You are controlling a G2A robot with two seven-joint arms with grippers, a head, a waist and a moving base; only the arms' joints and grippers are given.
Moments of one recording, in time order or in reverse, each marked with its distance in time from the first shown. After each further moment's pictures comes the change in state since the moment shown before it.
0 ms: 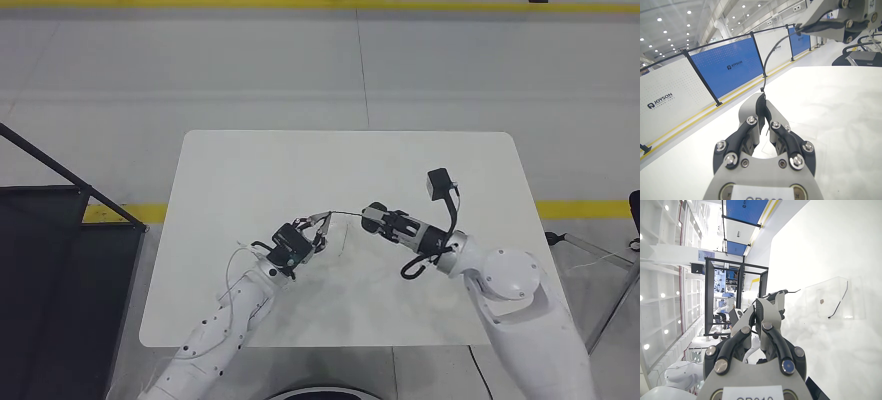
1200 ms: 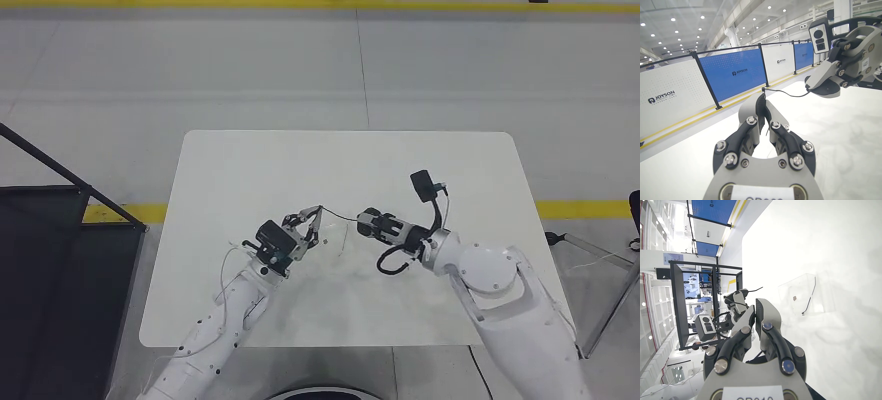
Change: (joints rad) left arm 0.009 -0.003 -0.027 0.001 -0.082 -0.025 0.076; right arm 0.062 -0.002 -0.093 -0.005 -0.181 0.198 -0.023
